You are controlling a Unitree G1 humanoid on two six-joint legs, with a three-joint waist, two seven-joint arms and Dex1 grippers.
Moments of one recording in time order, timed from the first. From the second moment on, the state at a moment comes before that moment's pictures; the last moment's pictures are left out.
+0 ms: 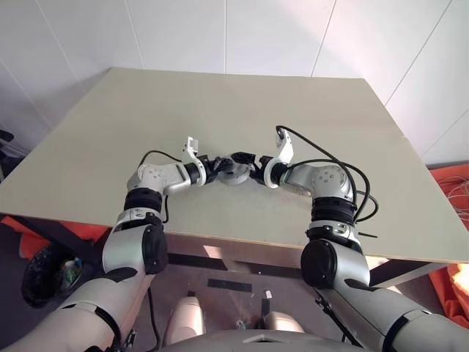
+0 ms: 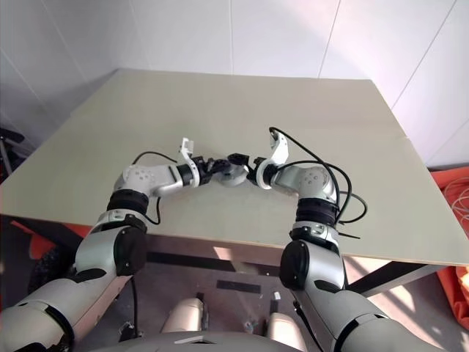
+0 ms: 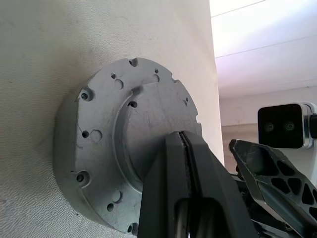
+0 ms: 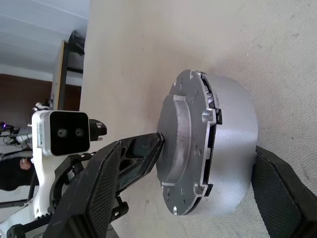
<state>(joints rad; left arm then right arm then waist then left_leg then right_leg) -0.91 0.11 0.45 0.86 -0.66 1.04 -0.38 -0.84 0.05 -0.57 0.46 0.58 1.22 0.09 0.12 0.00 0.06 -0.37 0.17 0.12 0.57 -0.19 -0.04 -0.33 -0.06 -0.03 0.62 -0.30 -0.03</state>
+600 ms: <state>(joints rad) -0.91 0.12 0.45 0.85 -0.66 1.02 -0.38 -0.86 0.10 -0.58 0.49 0.58 1.17 0.06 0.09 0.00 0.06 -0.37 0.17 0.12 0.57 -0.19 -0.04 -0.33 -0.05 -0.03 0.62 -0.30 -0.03</state>
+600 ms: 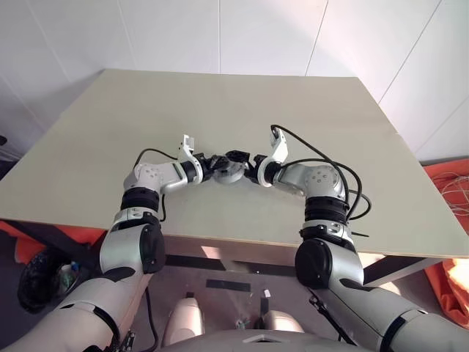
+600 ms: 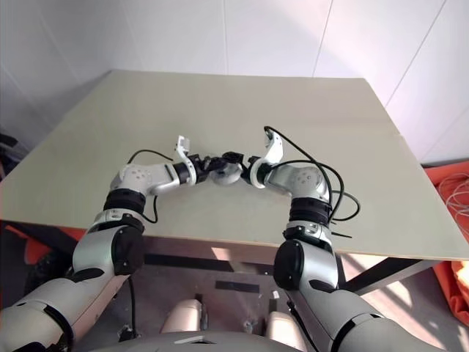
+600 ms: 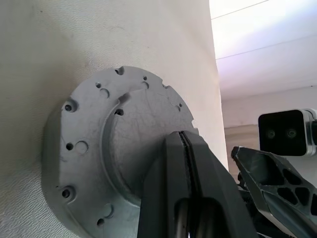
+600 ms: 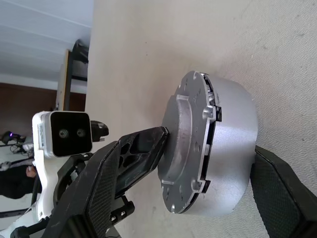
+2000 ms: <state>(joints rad) -0.90 0.13 0.47 0.82 -0.66 0.99 -0.42 -0.89 0.09 -0.62 0.59 0.60 1.06 0.04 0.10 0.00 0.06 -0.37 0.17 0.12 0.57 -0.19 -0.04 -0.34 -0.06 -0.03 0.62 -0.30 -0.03</state>
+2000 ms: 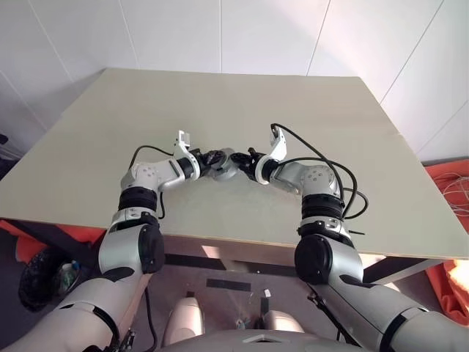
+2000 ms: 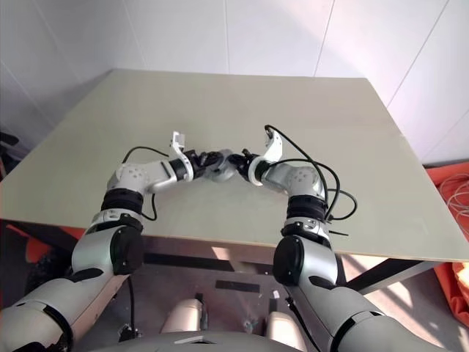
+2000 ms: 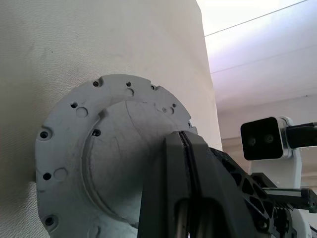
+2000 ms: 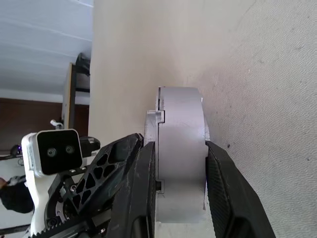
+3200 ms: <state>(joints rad) -0.73 0.12 0.71 0.58 -1.04 1.07 -0.38 -0.96 0.04 -0.71 0.61 0.92 1.01 -0.01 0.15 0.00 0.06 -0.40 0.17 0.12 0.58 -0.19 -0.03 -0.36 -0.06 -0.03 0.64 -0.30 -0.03</state>
